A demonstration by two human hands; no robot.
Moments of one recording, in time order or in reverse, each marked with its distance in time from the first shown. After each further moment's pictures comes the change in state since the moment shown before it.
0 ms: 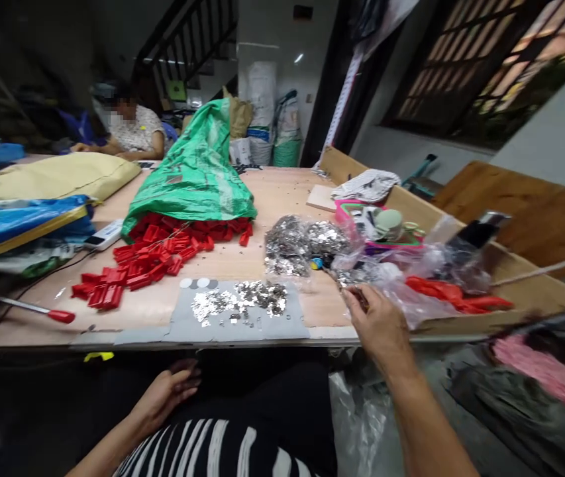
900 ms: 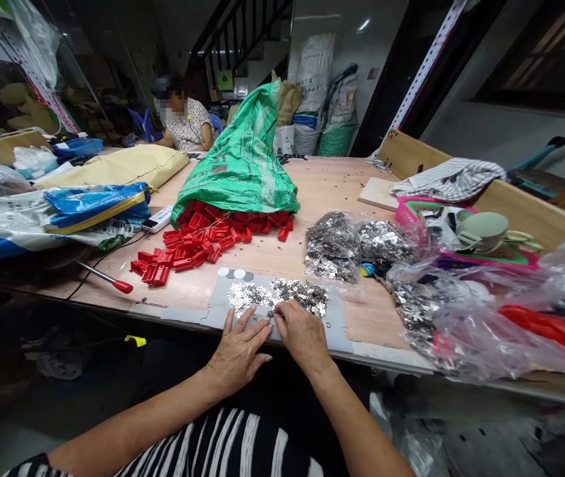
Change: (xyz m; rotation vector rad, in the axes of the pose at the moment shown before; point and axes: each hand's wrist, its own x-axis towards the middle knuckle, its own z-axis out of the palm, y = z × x) left_hand -0.033 0.042 0.095 1.520 0.011 1.274; right_hand -0.039 -0.130 0.111 0.036 -0.466 -0.378
